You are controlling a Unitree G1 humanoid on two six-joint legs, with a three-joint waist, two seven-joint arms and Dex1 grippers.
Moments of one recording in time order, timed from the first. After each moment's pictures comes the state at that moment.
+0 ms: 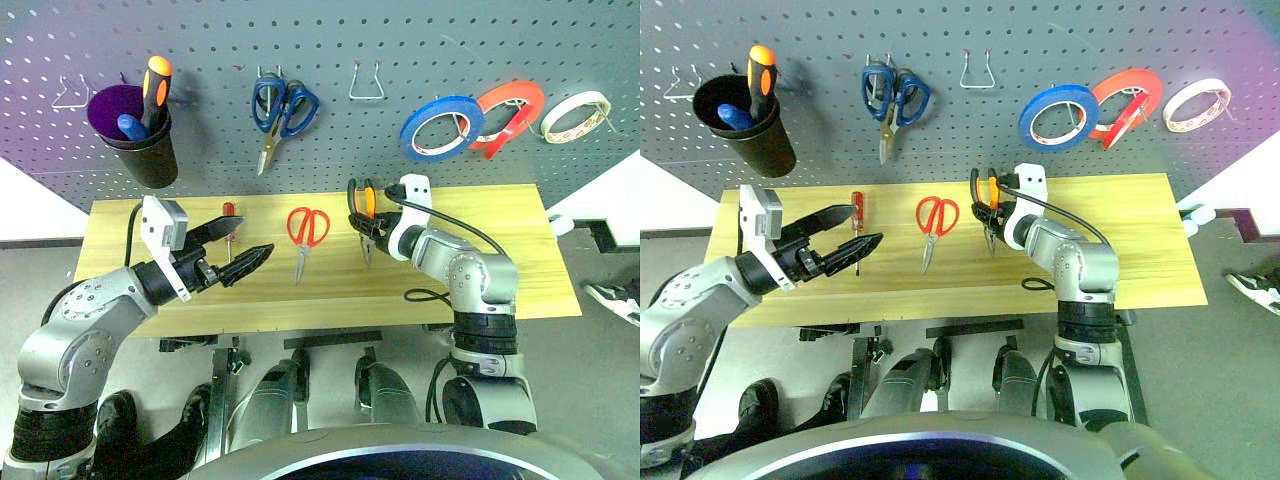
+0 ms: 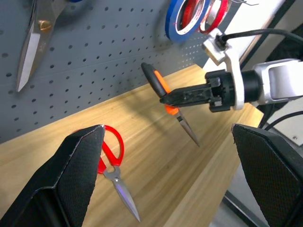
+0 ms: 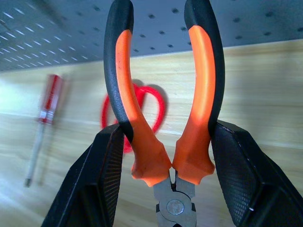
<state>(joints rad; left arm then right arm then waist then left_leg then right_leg) -0.15 0.65 0.24 -0.43 -0.79 0.62 -0.70 -0.63 -0.11 -0.20 -0.01 0.39 1.03 0.27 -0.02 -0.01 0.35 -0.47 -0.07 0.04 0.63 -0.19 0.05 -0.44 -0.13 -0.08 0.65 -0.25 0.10</state>
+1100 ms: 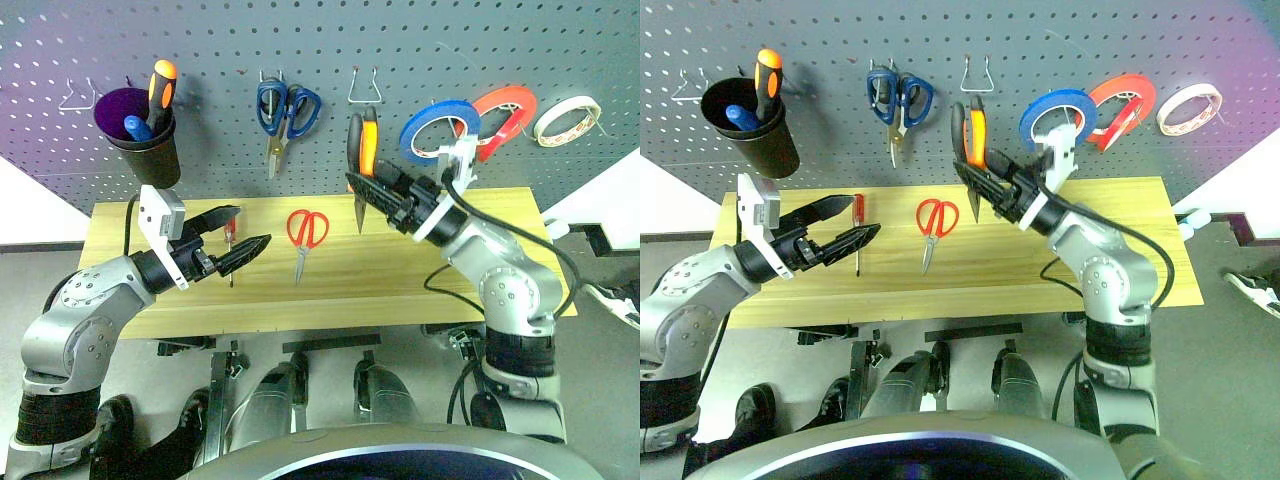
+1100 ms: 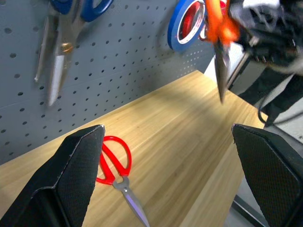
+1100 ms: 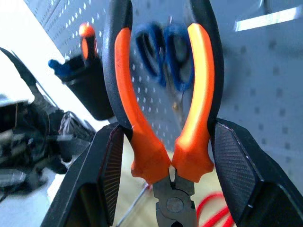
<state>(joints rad) -0.21 0.63 0.22 -0.36 -0.74 0.59 -0.74 -0.63 -0.24 -0.17 -0.20 0.63 0.69 0.58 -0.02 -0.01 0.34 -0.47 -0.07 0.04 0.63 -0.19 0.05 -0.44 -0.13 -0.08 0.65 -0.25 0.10</state>
